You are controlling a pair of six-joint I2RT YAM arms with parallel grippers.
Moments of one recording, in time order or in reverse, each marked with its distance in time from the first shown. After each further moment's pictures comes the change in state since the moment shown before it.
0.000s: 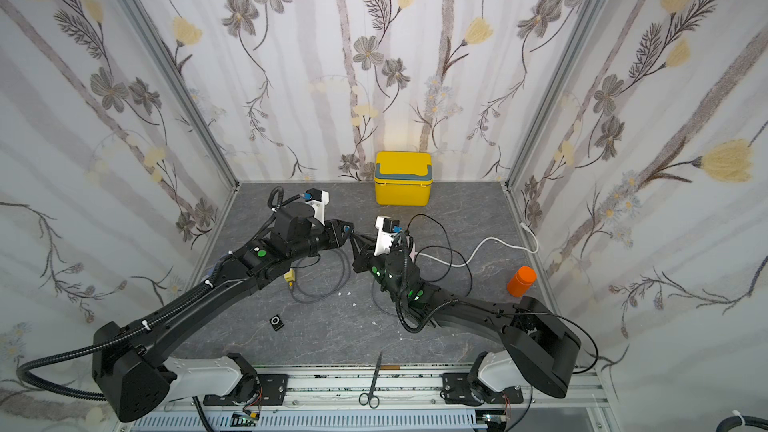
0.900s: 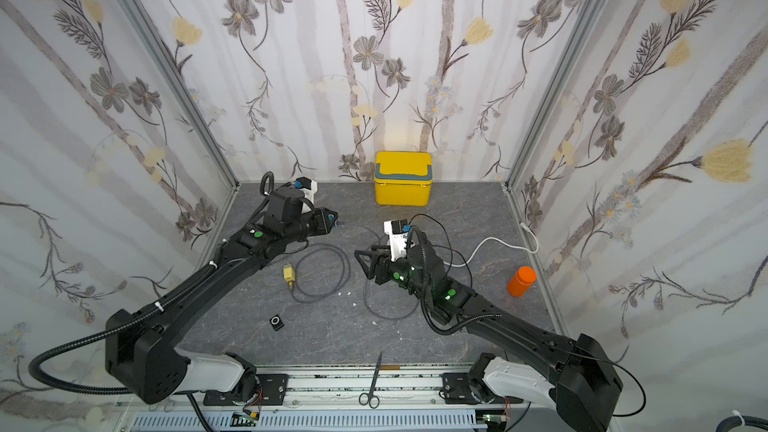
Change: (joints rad) left arm 0.199 0.154 0.157 -0.131 0.003 0.198; right arm -0.166 -0.283 -0.016 -0.419 -0.367 -0.022
